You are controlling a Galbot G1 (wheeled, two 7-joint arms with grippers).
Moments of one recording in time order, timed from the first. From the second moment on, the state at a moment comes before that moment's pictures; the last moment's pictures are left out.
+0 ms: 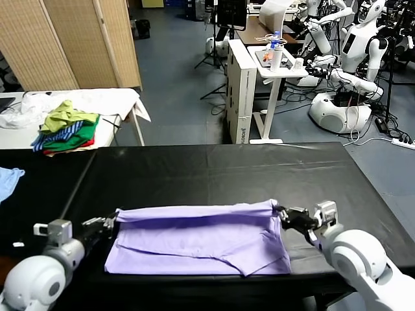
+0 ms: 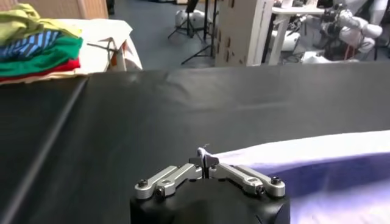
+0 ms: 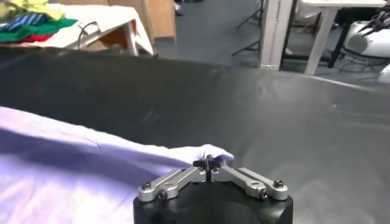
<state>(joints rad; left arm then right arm) 1.58 -0.93 -0.75 -2.19 -0.75 0.69 -0.12 -1.28 0.72 0.40 2.17 0.88 -0.74 0.16</state>
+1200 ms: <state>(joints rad) 1.72 -1.04 -0.78 -2.24 -0.66 0.72 -0.15 -1.39 0.68 0.40 2.24 0.87 -0.74 0.15</state>
